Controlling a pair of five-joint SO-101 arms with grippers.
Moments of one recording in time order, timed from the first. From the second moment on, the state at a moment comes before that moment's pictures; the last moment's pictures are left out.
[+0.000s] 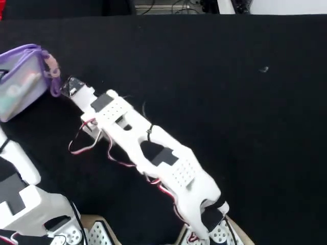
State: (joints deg) left arm -41.1 -1.1 -28.6 90.3 17.3; right arm -45.3 43.6 -26.8 68.4 7.0
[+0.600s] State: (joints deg) left arm -16.8 -1.1 -42.9 100.8 18.3; right arm -18.9 21.4 -41.1 86.9 7.1
